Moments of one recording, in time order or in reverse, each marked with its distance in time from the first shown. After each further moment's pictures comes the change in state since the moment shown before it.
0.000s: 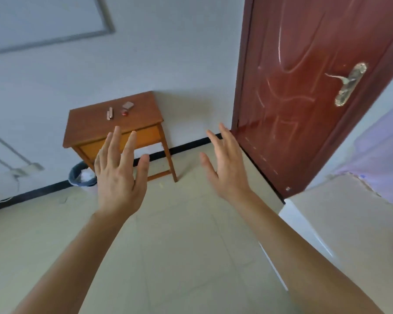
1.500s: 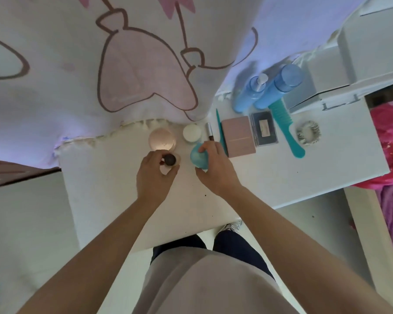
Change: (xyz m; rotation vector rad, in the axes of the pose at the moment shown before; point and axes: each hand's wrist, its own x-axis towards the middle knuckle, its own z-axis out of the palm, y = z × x) left_hand -0.152 0.558 0.510 -0.556 -1.316 0.769; right_hand -0.351 0.416 -0.257 -0.174 0.439 1.600
